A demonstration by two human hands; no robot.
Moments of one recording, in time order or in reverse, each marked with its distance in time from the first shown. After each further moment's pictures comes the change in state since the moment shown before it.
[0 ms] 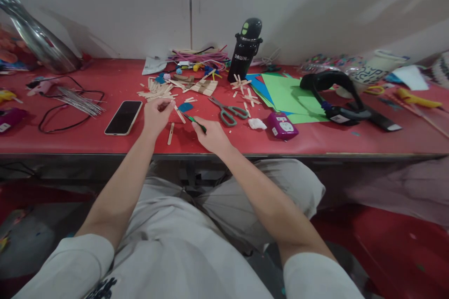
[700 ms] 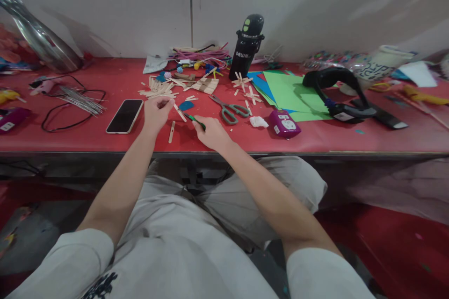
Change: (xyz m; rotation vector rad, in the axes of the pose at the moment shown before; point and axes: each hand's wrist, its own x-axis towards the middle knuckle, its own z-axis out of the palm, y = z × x) left_hand 0.004 -0.010 0.002 -0.054 0.007 -0.096; right_hand 0.006 0.001 -0.001 -0.059 -0.082 -0.031
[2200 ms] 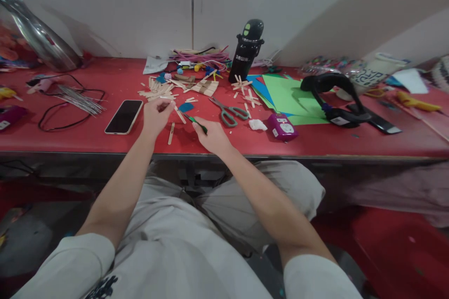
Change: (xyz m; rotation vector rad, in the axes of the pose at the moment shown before) left_hand -0.008 0.012 -0.006 0.026 -0.033 0.042; right_hand -0.006 -0.001 0.001 0.098 0.082 0.053
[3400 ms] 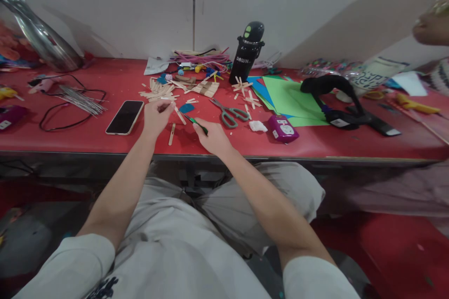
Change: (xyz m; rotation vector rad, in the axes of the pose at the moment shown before) left_hand 0.001 -0.006 0.001 -0.021 0.021 -0.020; right_hand 0.000 0.002 0.001 0.006 0.006 -0.002
